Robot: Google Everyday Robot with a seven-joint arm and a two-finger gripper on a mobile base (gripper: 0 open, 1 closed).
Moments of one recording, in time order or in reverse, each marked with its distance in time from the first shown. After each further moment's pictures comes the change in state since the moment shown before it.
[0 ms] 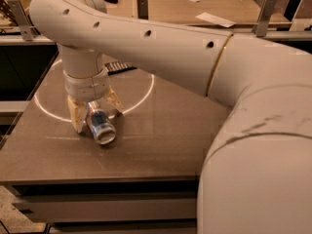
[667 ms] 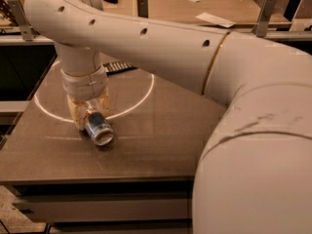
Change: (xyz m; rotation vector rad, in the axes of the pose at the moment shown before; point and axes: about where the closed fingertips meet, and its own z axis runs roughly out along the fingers) arm -0.001 0.000 -0.007 0.019 0.005 -0.010
